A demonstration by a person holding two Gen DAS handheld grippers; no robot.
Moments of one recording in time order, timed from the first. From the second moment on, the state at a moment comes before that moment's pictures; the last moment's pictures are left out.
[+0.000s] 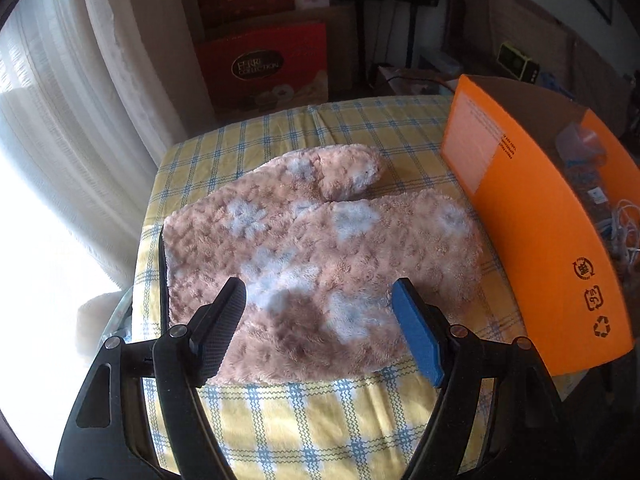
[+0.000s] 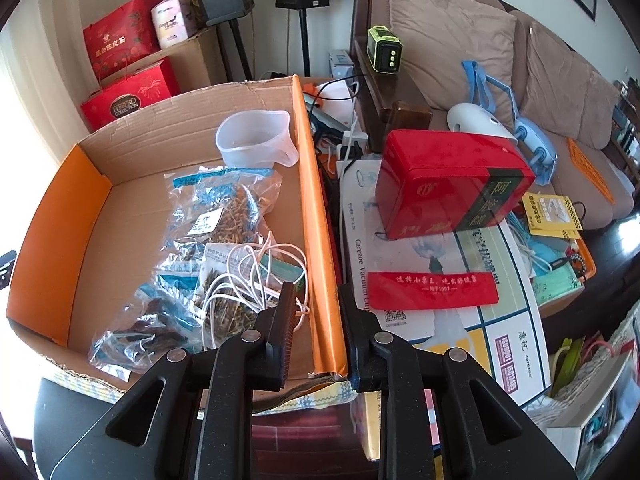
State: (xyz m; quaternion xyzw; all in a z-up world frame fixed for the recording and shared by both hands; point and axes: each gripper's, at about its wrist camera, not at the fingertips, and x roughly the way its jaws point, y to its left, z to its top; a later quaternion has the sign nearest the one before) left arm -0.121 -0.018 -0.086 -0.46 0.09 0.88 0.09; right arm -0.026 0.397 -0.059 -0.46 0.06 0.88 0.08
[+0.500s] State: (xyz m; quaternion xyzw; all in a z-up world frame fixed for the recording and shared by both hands) left arm -0.098 0.006 -0.090 -0.45 0.18 0.86 0.14; right arm -0.024 0.397 -0.057 -0.46 0.06 0.88 0.08
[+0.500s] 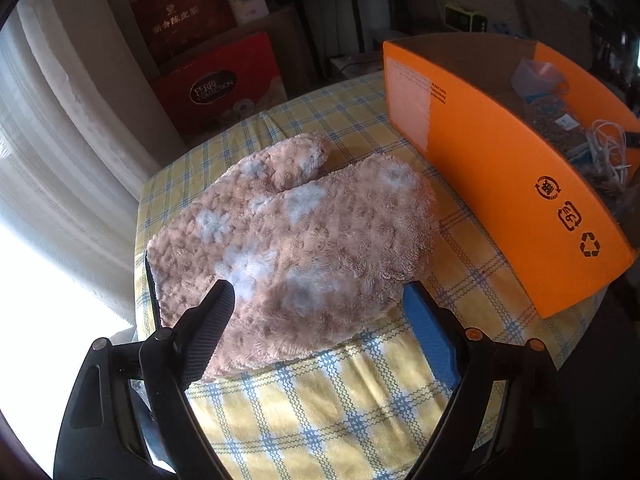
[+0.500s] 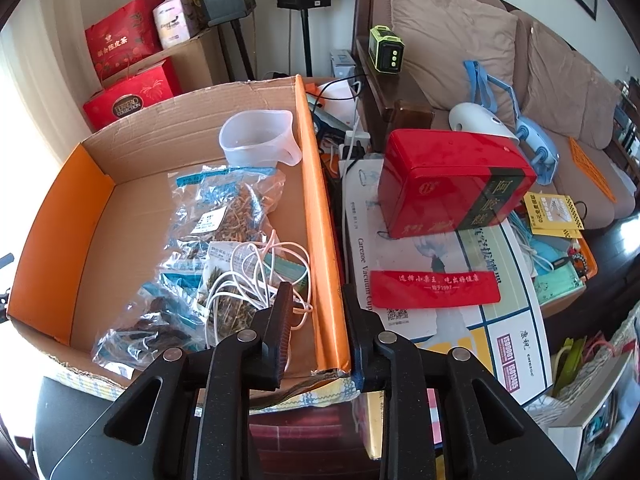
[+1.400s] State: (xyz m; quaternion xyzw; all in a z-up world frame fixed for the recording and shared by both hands) left arm -0.090 -0.028 0.042 -0.34 -0.03 0.92 0.20; right arm -0.026 0.398 -0.061 -0.46 0.06 0.88 0.07
